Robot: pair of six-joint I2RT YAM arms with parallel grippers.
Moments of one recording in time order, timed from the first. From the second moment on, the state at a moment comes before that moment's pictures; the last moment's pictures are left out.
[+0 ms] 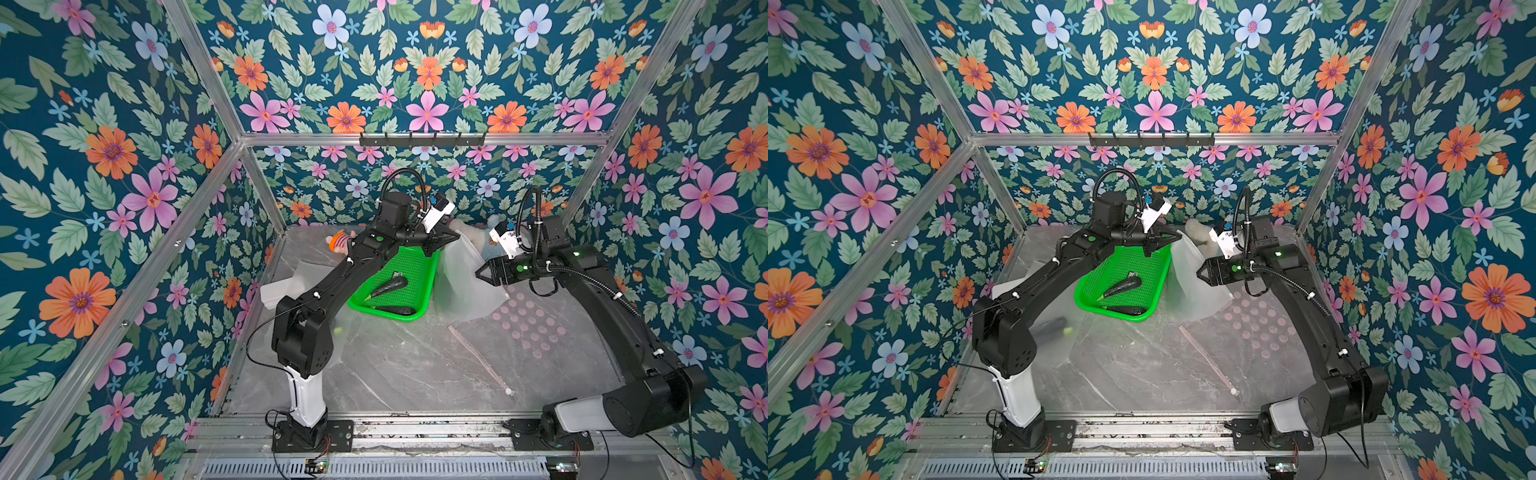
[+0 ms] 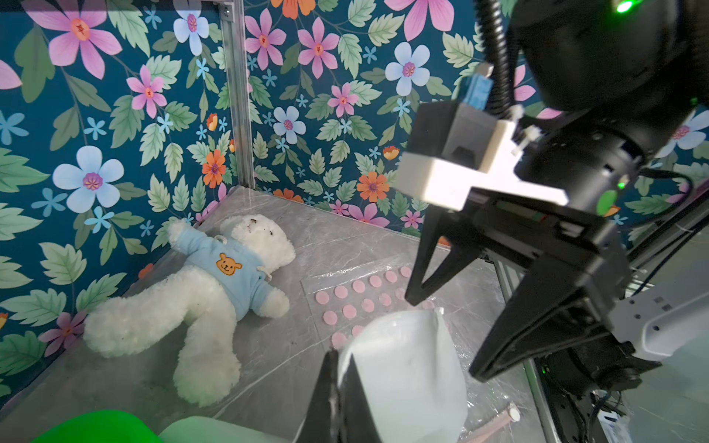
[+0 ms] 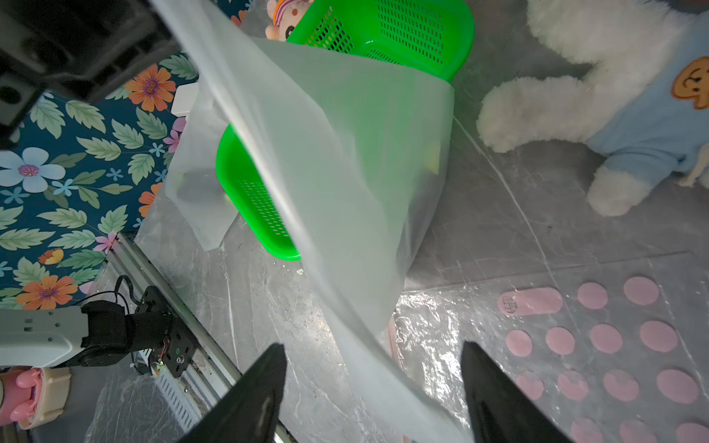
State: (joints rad) left arm -0.59 1.87 1.77 -0.20 0.82 0.09; right arm 0.22 1.42 1.48 -0.97 -0.50 0.00
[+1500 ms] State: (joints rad) left arm -0.57 1.66 1.24 0.04 0.32 -0.24; right arm -0.03 1.71 1.50 -0.84 -0.11 0.12
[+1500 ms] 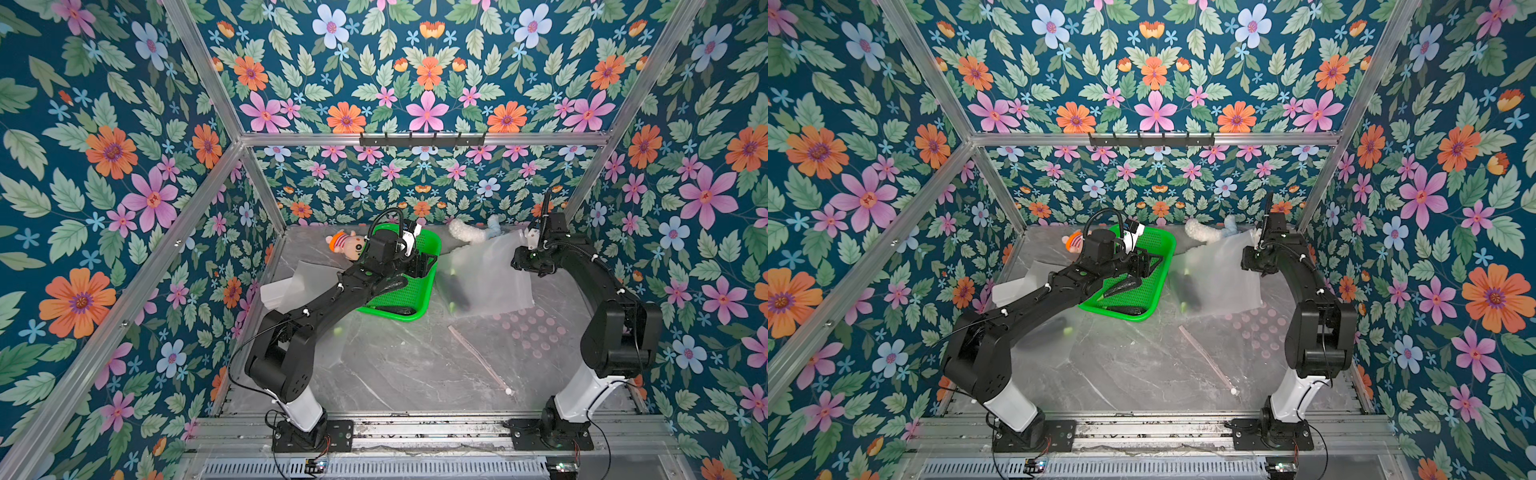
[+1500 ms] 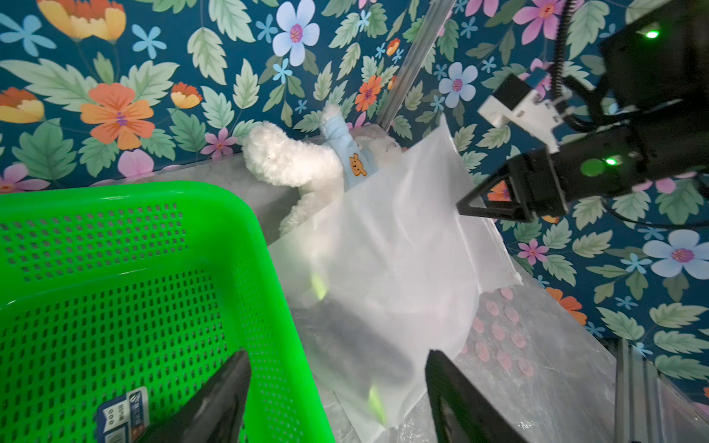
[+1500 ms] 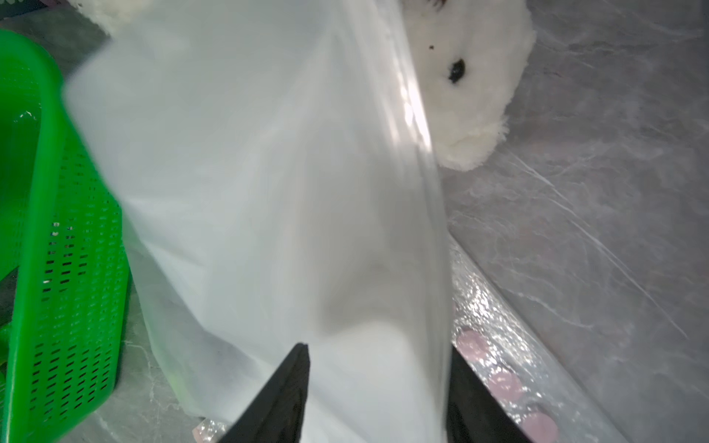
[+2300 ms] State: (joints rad) left arm -0.57 1.53 1.06 -0.03 0.24 -0.35; right arm 0.41 1.42 1.02 -0.91 -0.20 0.23
